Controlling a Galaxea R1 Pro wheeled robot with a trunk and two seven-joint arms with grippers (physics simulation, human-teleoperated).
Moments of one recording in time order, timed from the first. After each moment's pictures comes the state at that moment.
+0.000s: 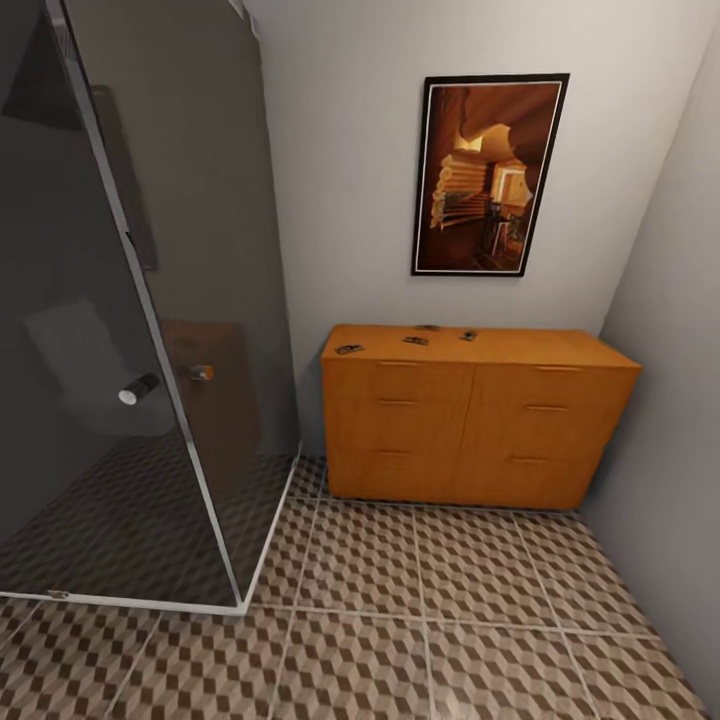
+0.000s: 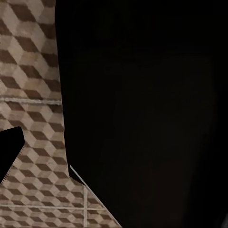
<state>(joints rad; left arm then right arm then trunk) 0.01 0.00 0.01 -0.05 0.01 -0.01 -0.01 -0.07 0.00 0.00 -0.06 0.00 -0.19 0.00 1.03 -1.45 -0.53</state>
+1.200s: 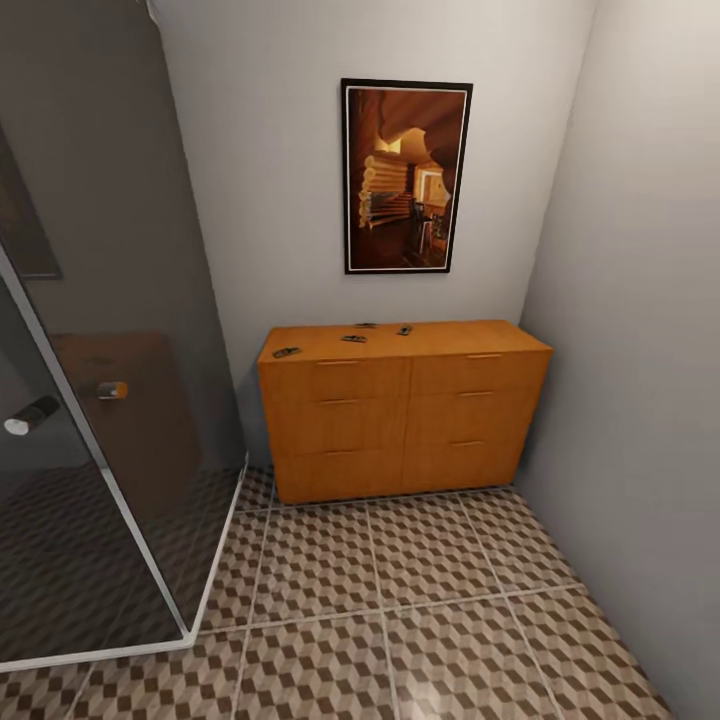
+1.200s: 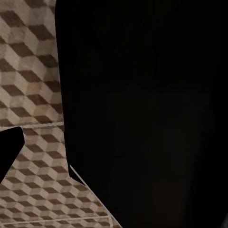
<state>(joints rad) 0.01 0.00 0.01 -0.05 0.01 -0.01 -0.01 -0.07 0.00 0.00 -0.06 0.00 -0.19 0.00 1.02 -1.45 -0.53</state>
